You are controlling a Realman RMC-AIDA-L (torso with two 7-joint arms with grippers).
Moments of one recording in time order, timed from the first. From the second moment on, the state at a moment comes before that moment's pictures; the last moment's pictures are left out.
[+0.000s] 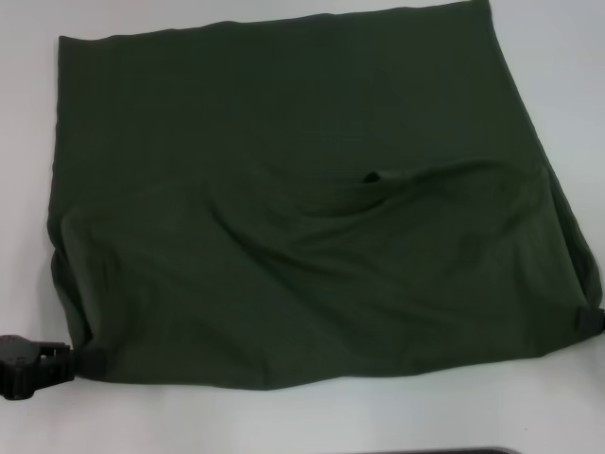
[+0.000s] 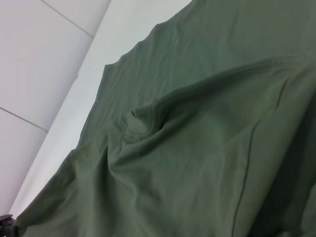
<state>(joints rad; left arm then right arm) -0.23 -2.00 -2.50 -0.77 -0.90 1.85 -1.83 0.14 2.00 -0.40 -0.65 -2.24 -1.75 1.79</state>
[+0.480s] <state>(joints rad) -0.27 -2.01 -2.50 -0.72 -0.80 1.76 -1.83 0.13 1.99 -0.37 -0.64 -2.24 -1.74 1.79</state>
